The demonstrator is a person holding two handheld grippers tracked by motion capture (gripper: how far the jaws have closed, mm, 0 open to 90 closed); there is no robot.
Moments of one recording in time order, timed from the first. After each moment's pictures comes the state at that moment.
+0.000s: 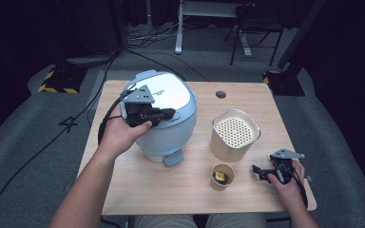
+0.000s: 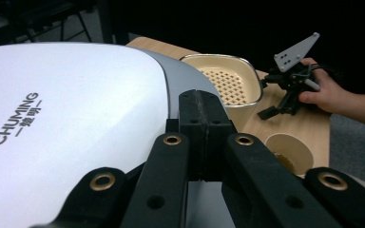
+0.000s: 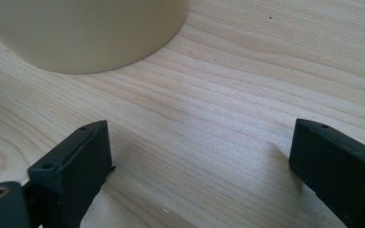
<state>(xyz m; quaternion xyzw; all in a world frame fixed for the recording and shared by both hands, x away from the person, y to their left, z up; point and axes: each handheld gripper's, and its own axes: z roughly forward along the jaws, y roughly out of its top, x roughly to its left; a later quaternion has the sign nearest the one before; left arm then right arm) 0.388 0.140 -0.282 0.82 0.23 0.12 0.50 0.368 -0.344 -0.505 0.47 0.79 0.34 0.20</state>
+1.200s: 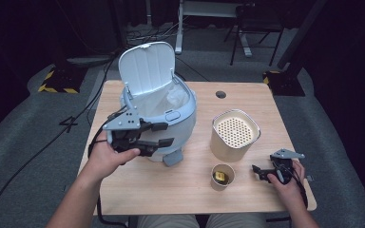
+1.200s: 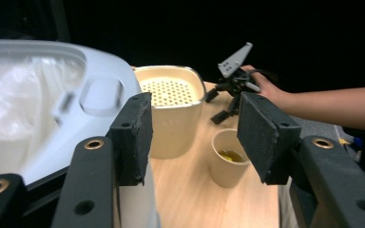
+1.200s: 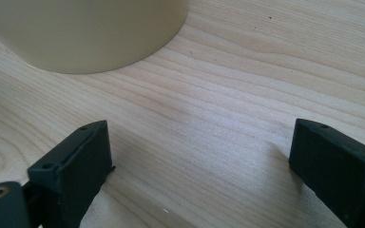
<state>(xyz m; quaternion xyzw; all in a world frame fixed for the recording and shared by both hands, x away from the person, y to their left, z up) 0.336 0.167 -0.313 0.80 0.17 0.08 0.57 0.368 -0.344 -0.505 0.47 0.79 0.34 0.20</state>
